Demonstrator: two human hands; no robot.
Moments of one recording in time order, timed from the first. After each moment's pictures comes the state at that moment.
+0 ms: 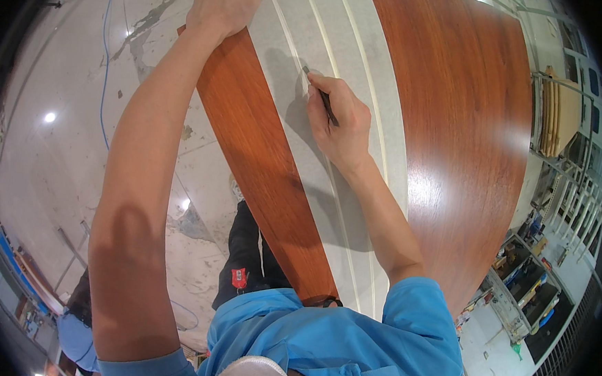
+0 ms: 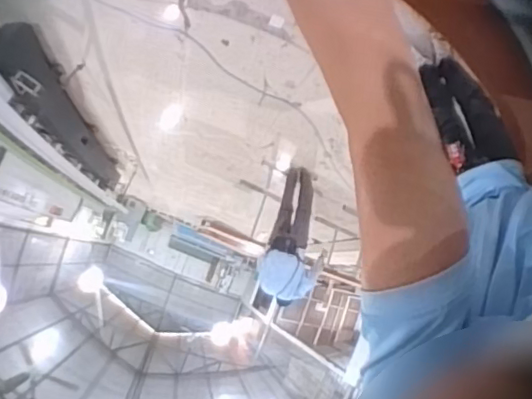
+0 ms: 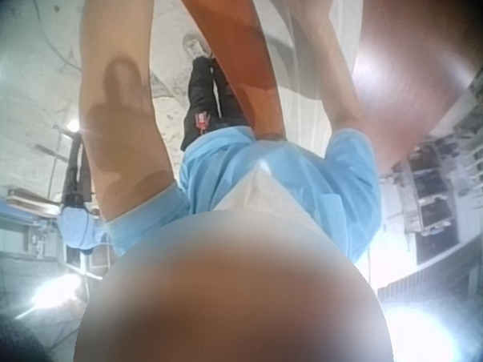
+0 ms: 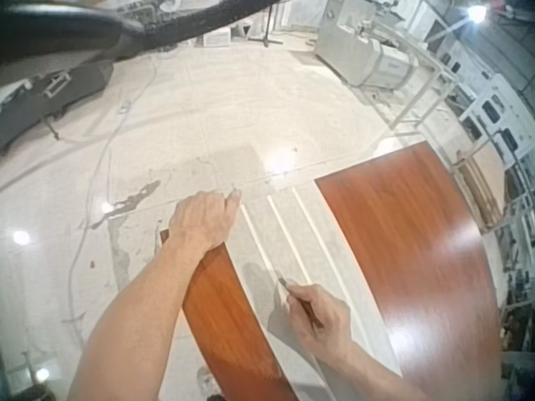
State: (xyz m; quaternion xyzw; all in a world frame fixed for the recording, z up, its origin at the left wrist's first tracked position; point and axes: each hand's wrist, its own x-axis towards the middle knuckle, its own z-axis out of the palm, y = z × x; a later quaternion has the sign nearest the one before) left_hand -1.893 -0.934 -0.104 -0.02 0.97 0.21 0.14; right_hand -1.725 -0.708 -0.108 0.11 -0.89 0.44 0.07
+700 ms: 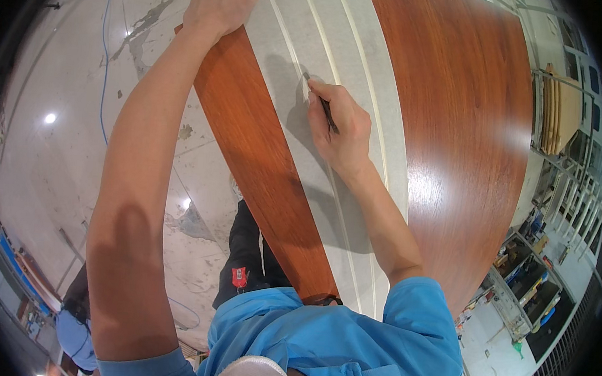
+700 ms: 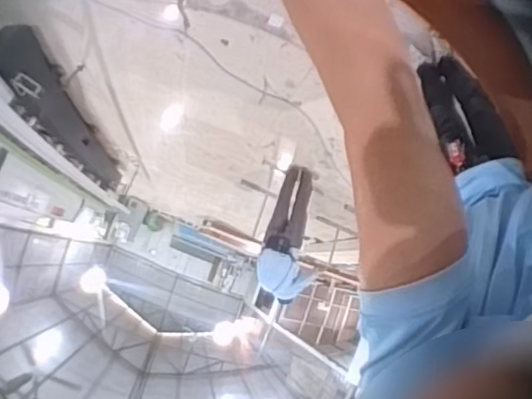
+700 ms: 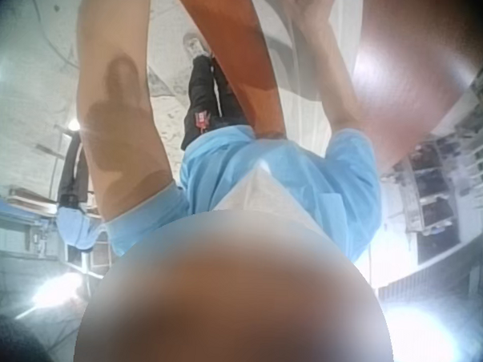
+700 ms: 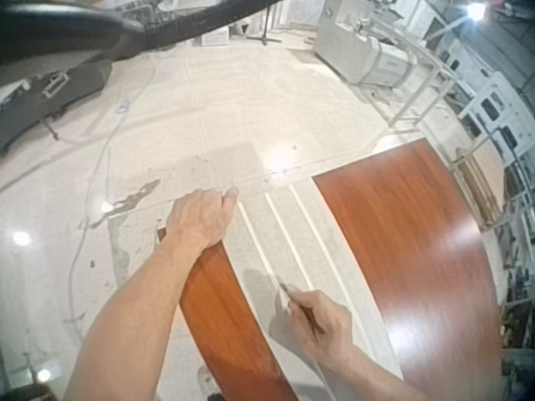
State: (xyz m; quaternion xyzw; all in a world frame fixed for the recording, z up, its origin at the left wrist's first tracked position) left_hand -1.896 -0.937 -0.112 -0.01 0.97 0.22 0.12; right_hand -1.719 -0.708 -0.116 0.13 -0.88 0.45 0.11
